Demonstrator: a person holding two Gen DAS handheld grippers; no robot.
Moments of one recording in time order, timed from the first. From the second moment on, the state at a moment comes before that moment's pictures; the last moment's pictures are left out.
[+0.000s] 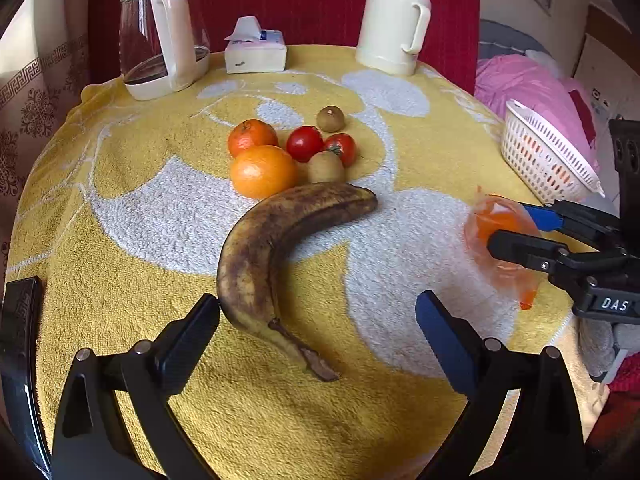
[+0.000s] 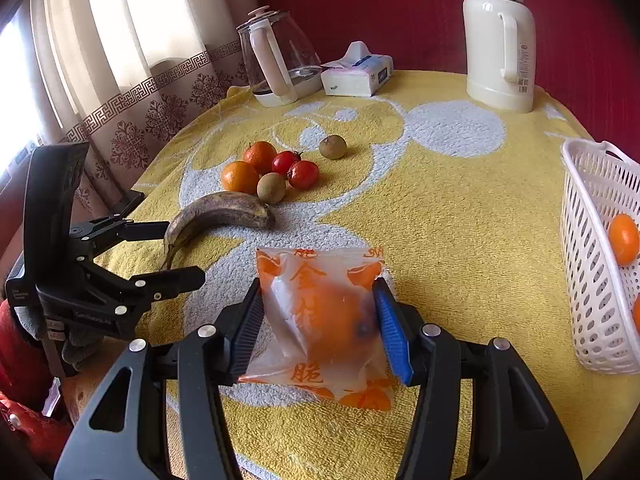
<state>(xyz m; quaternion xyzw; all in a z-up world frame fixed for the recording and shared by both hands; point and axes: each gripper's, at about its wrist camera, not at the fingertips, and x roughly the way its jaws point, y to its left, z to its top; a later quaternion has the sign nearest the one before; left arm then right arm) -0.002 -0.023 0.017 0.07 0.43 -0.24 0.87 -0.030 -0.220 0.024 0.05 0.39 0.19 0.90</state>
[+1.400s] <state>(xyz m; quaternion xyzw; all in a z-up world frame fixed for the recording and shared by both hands) 0.021 -0.040 0.011 0.10 0.41 -0.15 0.89 -0.025 -0.206 0.012 0.01 0.42 0.18 0.89</state>
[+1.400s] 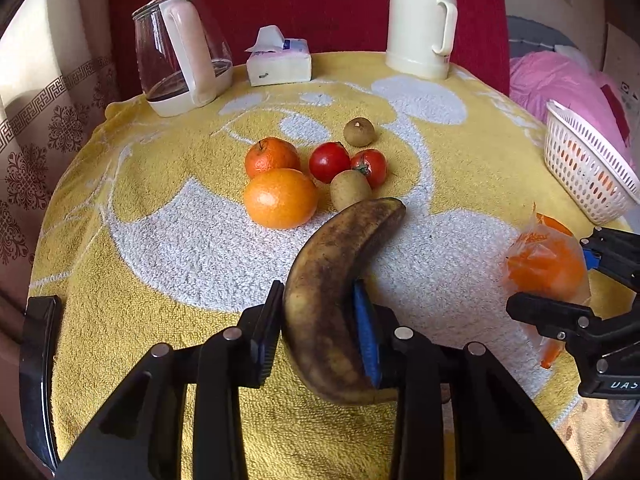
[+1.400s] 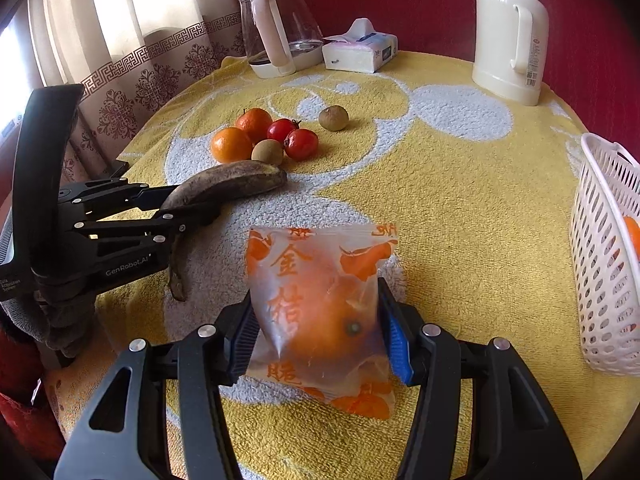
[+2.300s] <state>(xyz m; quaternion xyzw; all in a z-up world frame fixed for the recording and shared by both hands) -0.027 -0.083 0.092 0.10 0.34 -0.17 0.92 -0.049 -0.352 0.096 0.15 0.27 0.03 0.95</state>
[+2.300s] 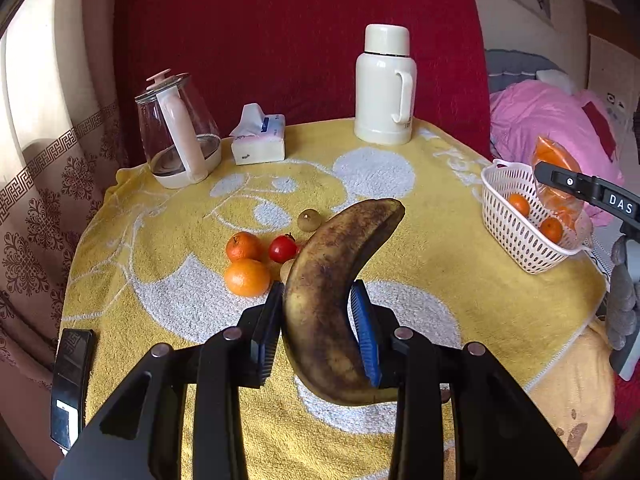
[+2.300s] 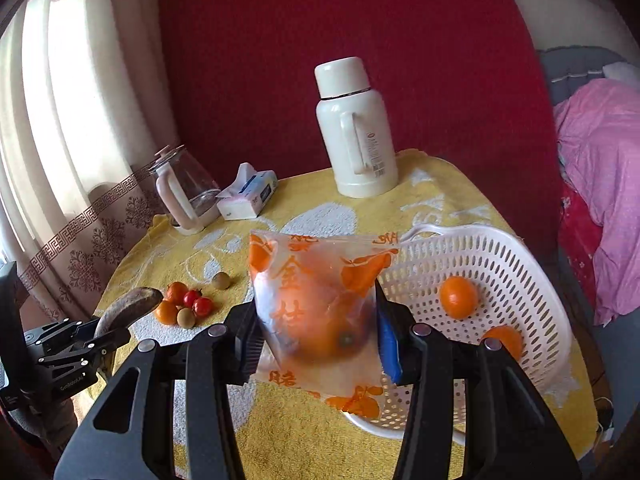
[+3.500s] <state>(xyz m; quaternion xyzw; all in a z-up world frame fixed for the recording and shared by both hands) -0.011 -0.267 0.117 0.12 0.34 -0.32 0.87 -0.097 -0.460 0.127 0.27 0.17 -0.09 0.94</state>
